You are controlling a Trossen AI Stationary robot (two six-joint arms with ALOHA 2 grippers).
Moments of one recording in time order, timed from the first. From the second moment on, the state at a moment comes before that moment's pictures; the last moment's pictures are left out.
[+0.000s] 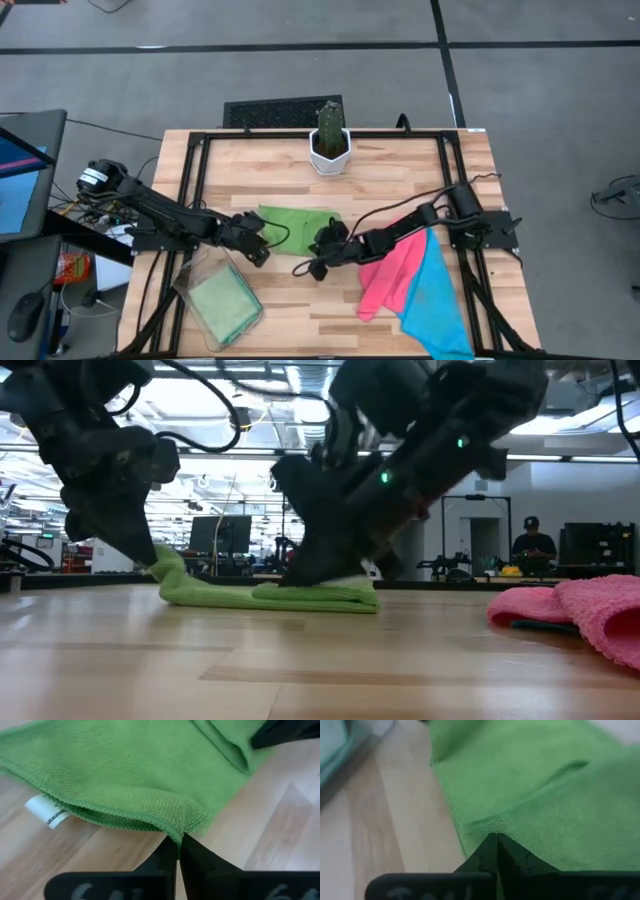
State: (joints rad) left arm -0.32 1.24 0.51 -0.27 -0.28 -1.01; right arm 0.28 2.08 1.09 0.24 0.40 0.65
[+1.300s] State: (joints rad) left arm -0.28 1.72 1.10 -0.21 -0.13 -0.55; right arm 0.58 1.74 1.10 -0.30 0.72 0.94
